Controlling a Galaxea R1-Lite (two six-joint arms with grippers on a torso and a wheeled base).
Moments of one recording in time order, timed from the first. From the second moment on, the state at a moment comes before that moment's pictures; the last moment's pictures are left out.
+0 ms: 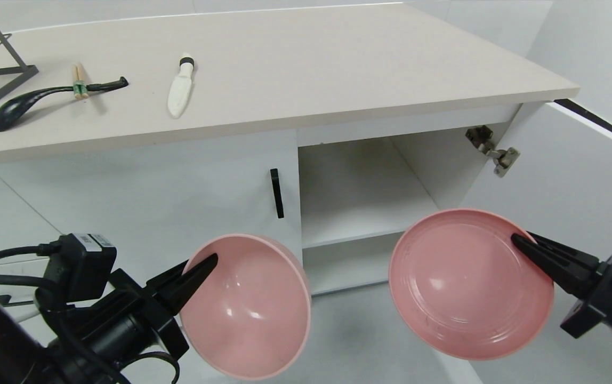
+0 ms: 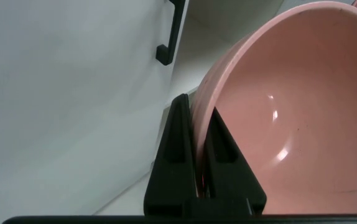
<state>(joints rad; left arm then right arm) -0.66 1.54 0.00 -1.57 0.04 -0.05 0.25 1.39 0.00 -1.44 0.35 -0.16</state>
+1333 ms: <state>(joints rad) -0.66 1.54 0.00 -1.57 0.04 -0.05 0.25 1.40 0.00 -1.45 0.35 -0.20</state>
